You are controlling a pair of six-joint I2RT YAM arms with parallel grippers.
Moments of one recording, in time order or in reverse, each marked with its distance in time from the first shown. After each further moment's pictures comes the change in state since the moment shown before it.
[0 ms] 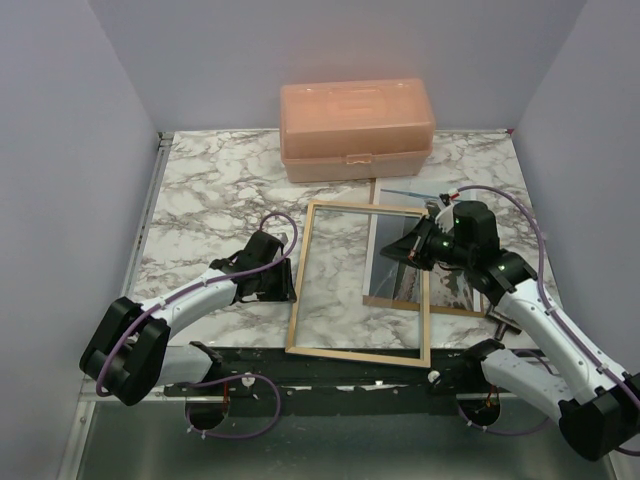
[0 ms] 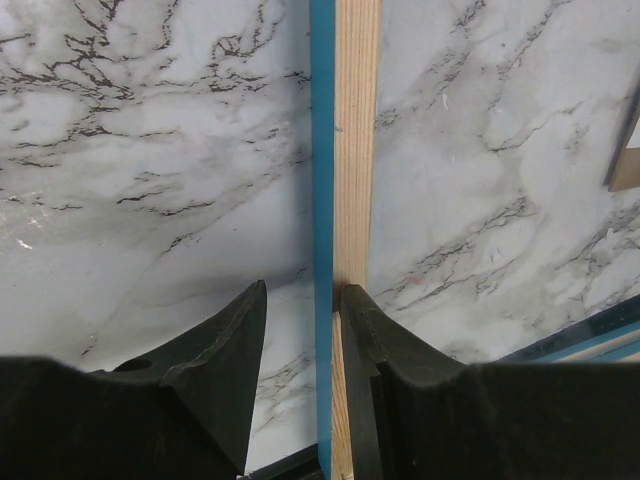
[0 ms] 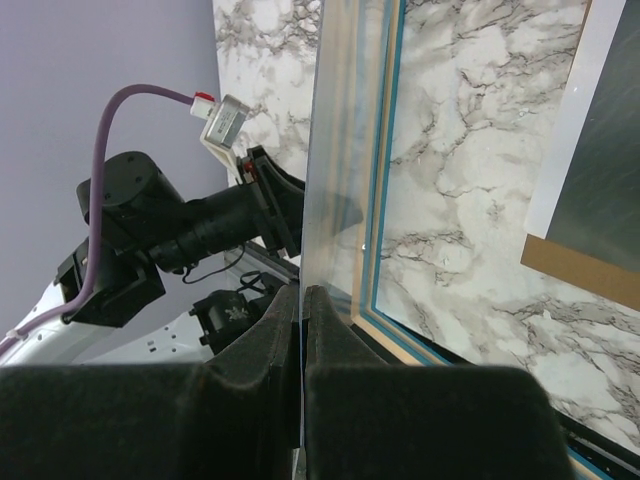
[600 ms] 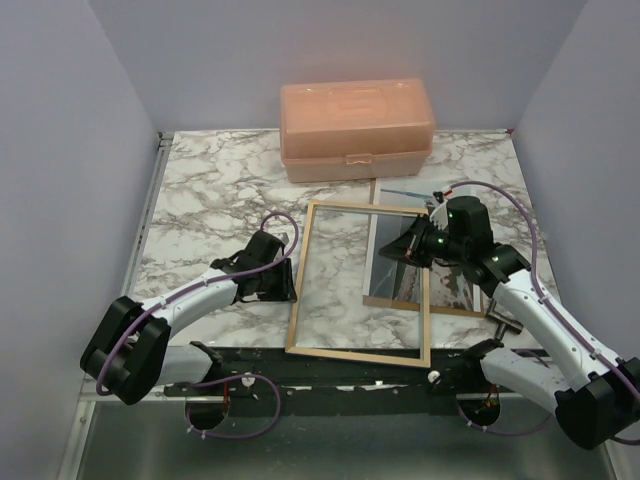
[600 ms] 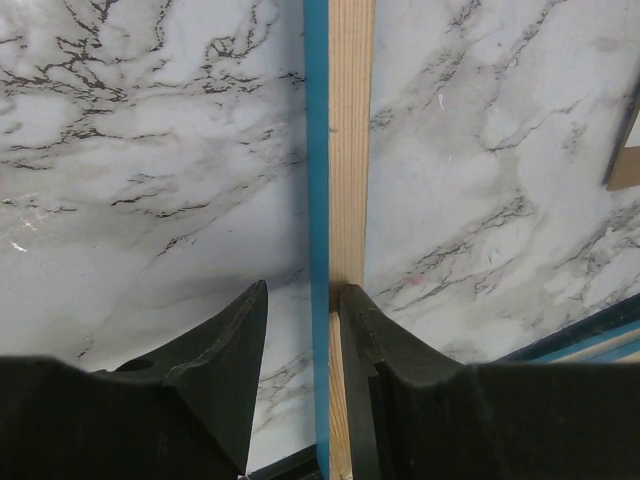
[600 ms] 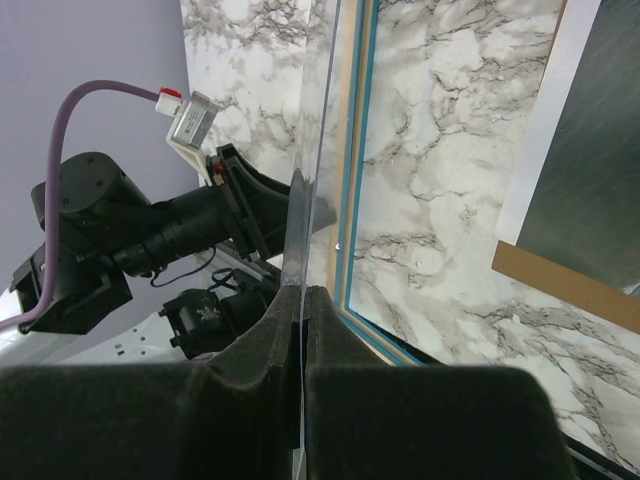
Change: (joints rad) left arm -0.006 0.005 0.003 0.001 0.000 0.000; right arm -0.004 0.069 0.020 -0.011 -0.003 -0.073
